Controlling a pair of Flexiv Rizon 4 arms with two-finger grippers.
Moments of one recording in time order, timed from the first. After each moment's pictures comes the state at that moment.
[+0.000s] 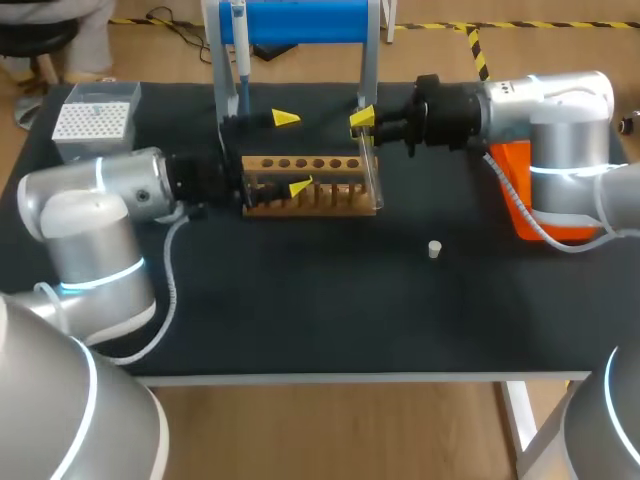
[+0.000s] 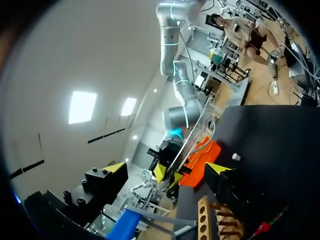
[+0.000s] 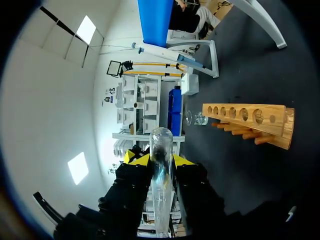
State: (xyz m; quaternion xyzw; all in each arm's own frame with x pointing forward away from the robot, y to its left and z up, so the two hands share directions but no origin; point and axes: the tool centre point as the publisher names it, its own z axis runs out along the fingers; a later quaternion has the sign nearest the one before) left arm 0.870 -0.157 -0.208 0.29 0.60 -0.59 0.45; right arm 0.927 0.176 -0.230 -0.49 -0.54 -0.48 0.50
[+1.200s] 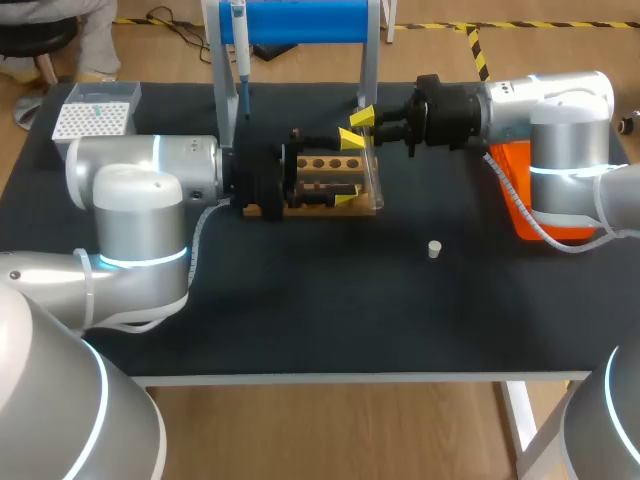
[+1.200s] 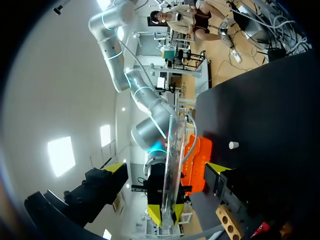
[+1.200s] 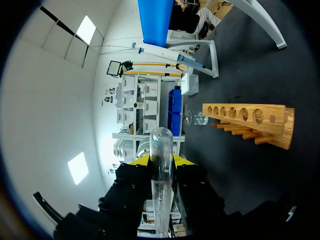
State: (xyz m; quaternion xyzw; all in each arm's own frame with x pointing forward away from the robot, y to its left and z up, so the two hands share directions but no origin) left arm 0.845 -0.238 -0.218 0.48 0.54 -0.47 0.50; right arm 0.927 0.176 -0.230 -0.49 -0.54 -0.48 0.50
